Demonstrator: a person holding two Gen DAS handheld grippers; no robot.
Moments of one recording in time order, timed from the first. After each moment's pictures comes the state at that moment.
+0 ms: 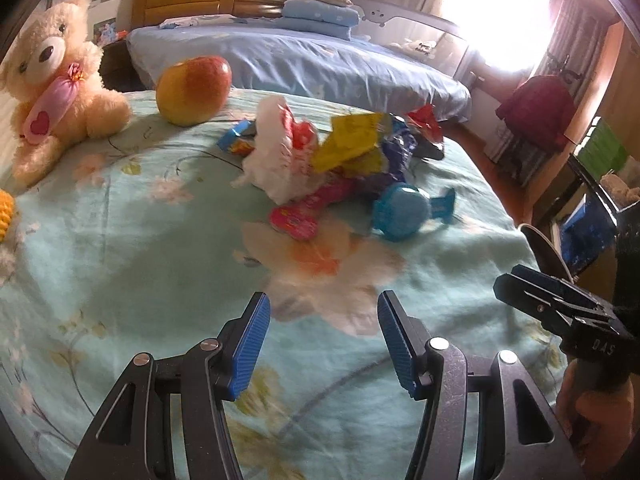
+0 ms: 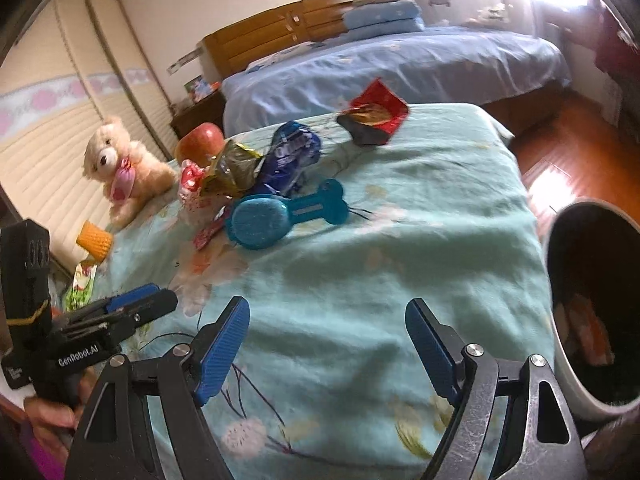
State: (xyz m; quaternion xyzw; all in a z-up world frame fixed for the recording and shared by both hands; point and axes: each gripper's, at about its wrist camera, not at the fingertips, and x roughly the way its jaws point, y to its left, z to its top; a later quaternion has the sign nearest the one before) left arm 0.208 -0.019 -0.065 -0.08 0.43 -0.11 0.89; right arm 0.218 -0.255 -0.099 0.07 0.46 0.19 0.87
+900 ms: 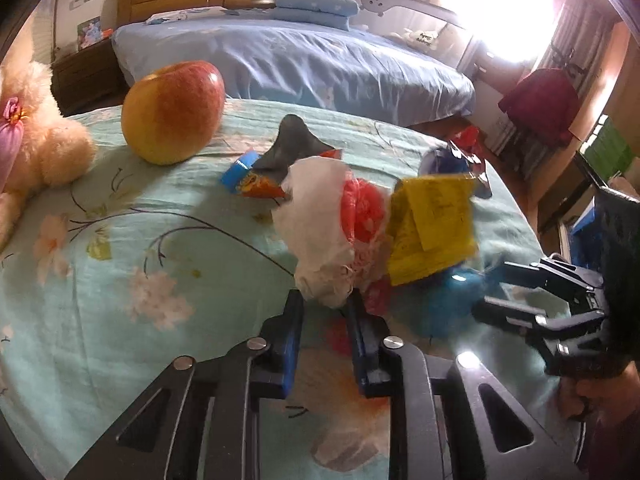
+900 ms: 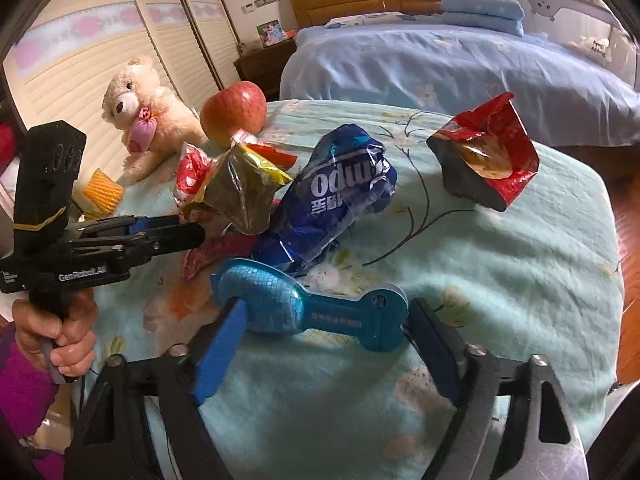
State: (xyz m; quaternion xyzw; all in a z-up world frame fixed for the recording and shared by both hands) left arm 0.320 -0.011 -0.087 -0.07 0.45 -0.12 0.88; right arm 0.308 -0.211 -0.121 -0.02 0.48 0.31 0.82
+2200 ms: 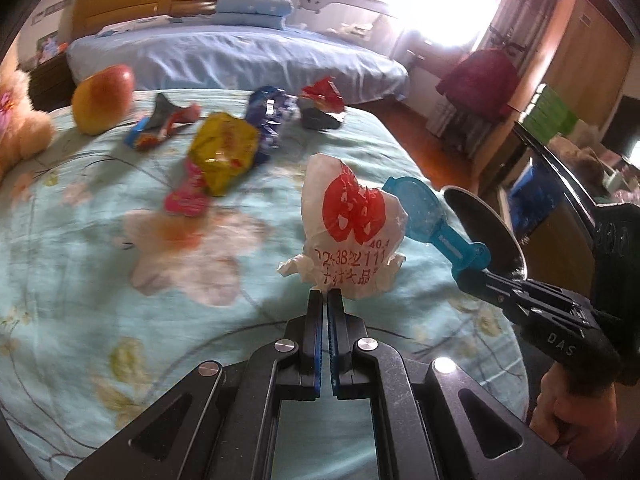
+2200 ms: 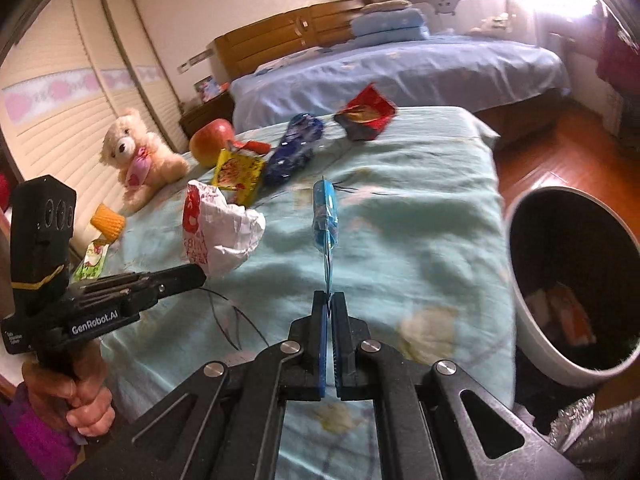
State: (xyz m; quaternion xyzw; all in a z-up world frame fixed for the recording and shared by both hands) left arm 0.202 -0.080 -0.065 -0.06 0.43 -0.22 0.87; right arm 0.168 -0.289 -0.088 0.07 0.44 0.17 0.88
